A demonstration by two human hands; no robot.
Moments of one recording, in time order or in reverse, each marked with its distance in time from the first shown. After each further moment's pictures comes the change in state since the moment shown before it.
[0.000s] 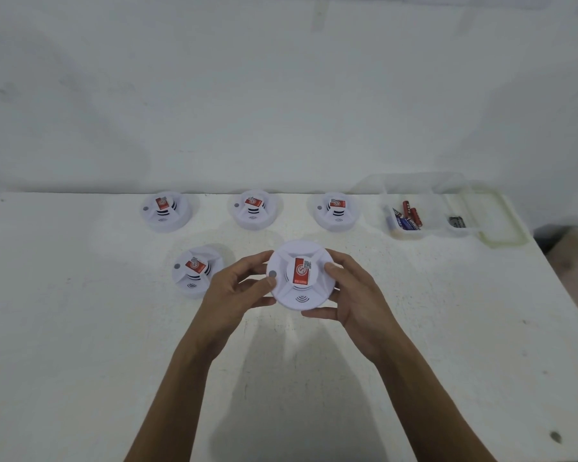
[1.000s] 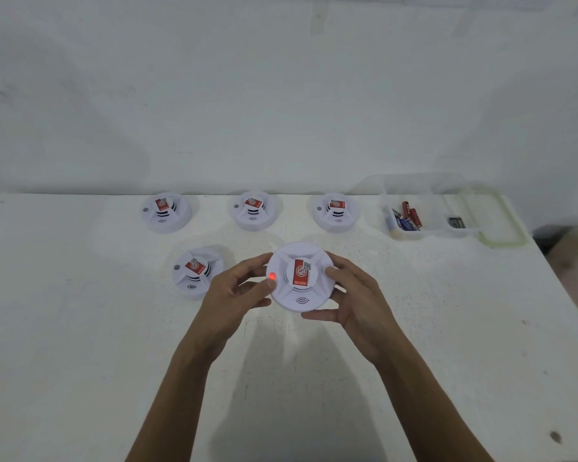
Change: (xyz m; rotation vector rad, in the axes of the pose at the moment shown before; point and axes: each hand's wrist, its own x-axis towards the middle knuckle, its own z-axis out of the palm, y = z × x) left_hand 0.000 -0.001 -0.001 0.045 0.011 -0.016; right_hand 0.001 0.004 -0.005 0.054 -0.007 -0.002
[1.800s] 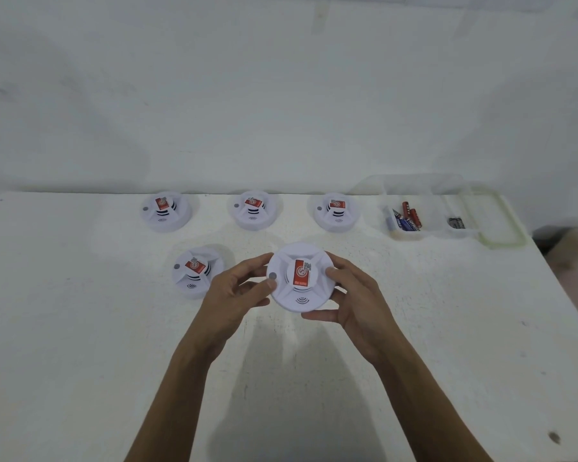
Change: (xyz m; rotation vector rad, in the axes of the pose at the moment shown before) left_hand -0.001 0.001 0.000 0.032 0.010 0.007; right_hand 0.000 0.001 0.001 -0.003 0.020 0.007
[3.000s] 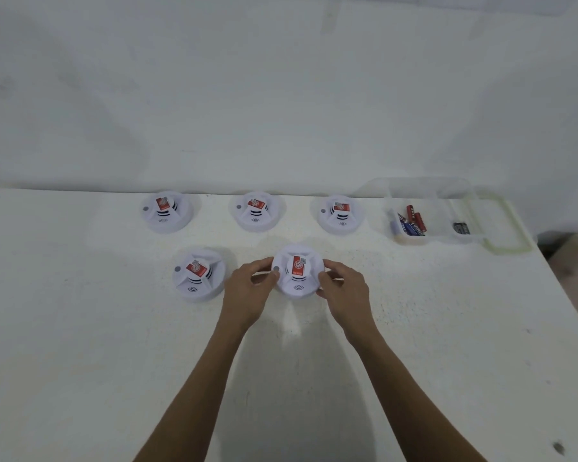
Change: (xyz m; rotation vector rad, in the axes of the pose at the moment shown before) left_hand 0.062 -0.064 0.013 0.229 0.222 0.039; right_hand 0.062 0.043 -0.003 -0.646 0.317 -0.147
